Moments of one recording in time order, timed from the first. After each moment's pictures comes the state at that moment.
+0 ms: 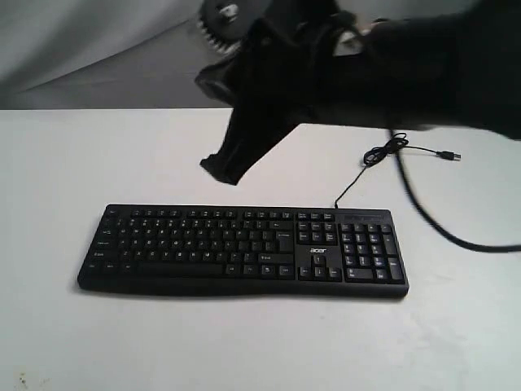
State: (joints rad) left arm -0.17 0.00 0.00 0.04 0.26 -0.02; right arm 0.78 1.41 -1.08 0.52 0.13 -0.95
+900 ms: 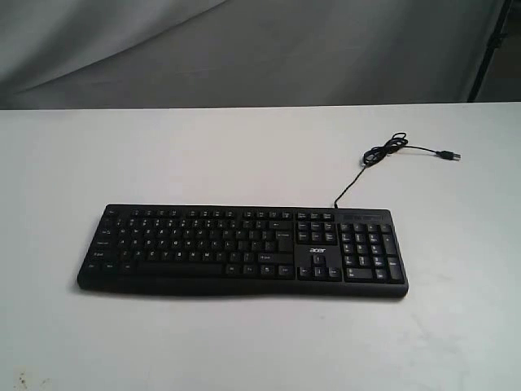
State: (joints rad) left arm -0.17 0.00 0.00 0.04 0.26 -0.02; right arm 0.78 0.71 -0.80 0.72 -0.06 -0.93
